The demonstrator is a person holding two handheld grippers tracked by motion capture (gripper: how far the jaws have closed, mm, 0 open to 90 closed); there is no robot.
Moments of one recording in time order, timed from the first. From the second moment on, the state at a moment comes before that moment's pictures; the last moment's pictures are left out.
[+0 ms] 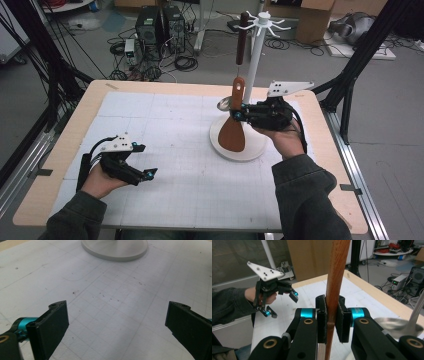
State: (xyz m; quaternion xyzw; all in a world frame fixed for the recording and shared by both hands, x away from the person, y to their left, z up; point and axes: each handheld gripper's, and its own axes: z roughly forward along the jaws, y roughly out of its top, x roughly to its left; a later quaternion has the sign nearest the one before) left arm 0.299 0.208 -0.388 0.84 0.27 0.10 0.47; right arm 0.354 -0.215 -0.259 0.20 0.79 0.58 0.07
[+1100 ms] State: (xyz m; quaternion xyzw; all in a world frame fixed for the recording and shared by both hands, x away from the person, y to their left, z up) left arm 0.297 0.212 -0.389 0.83 0.27 0.11 0.47; right arm 0.364 -0.220 -0.191 0.19 0.78 0.58 0.11
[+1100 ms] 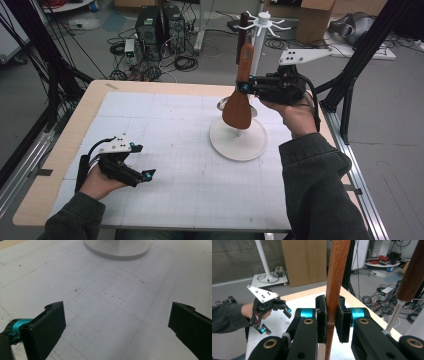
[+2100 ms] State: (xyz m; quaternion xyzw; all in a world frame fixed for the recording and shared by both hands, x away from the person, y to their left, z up) left arm 0.296 0.212 -0.389 0.83 0.27 0.11 0.47; right arm 0.382 -0.233 -0.170 0.22 0.78 0.58 0.12
